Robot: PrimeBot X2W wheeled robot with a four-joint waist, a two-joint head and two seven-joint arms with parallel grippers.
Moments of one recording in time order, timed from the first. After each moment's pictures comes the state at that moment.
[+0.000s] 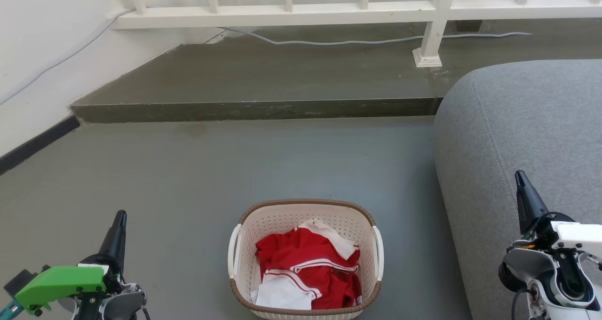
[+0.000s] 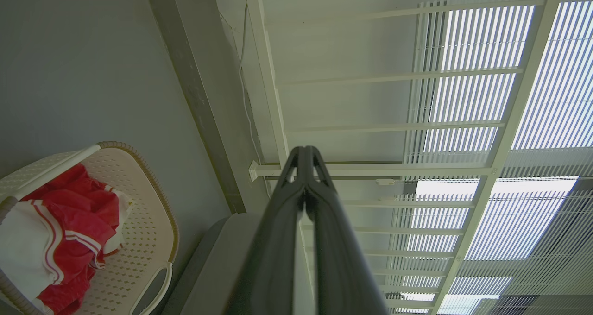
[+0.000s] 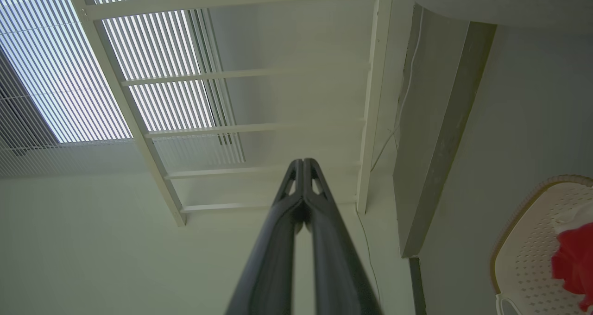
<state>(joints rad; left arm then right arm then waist) -0.06 0.04 0.08 0.27 -1.61 -0.12 0.11 -0.06 -0.04 -0.13 0.28 1.63 0.12 0.10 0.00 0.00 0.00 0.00</state>
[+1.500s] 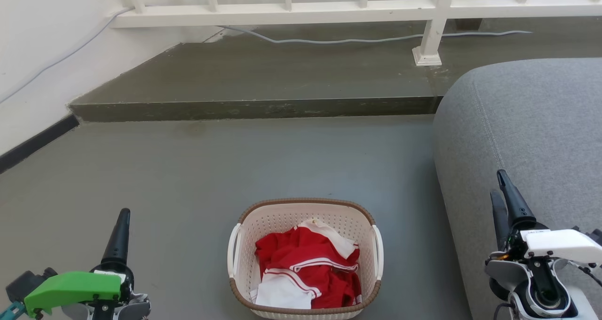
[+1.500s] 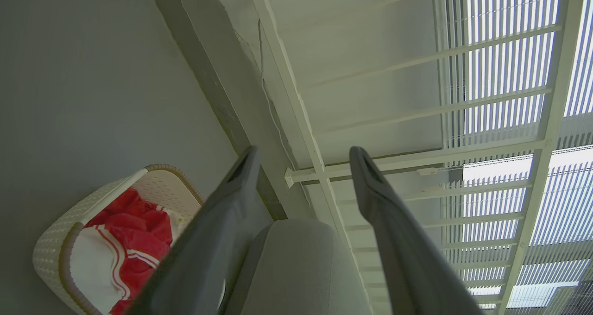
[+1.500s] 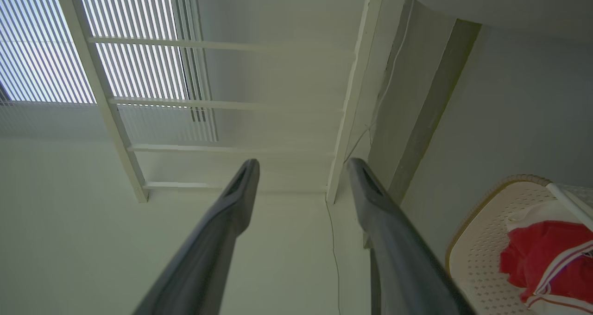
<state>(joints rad) -0.02 0.06 0.02 0.25 -1.44 -0.12 0.02 -0.02 -0.04 -0.02 0.24 1.50 0.11 0.02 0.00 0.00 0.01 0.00</state>
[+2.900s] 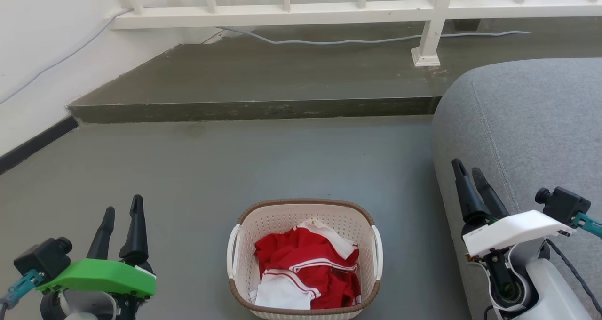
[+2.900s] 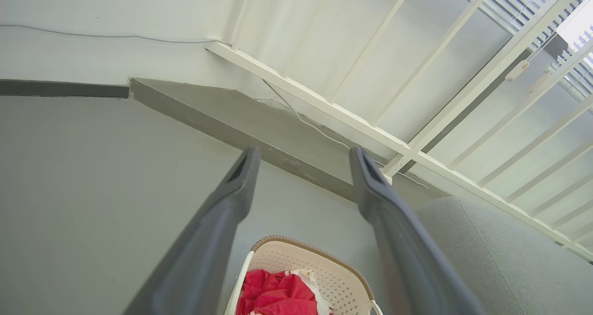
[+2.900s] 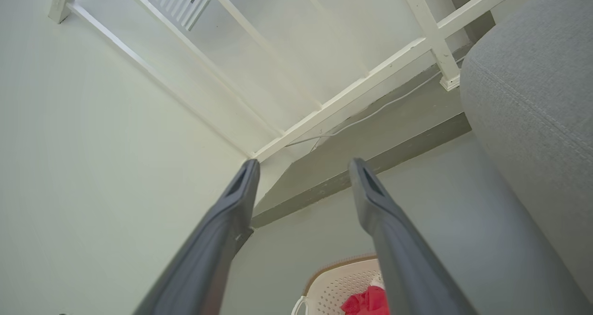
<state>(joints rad) -0.02 0.11 -0.06 0.17 -0.76 -0.08 -0.13 -0.06 -0.13 0.19 0.22 0.86 0.08 -0.13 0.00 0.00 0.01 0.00</state>
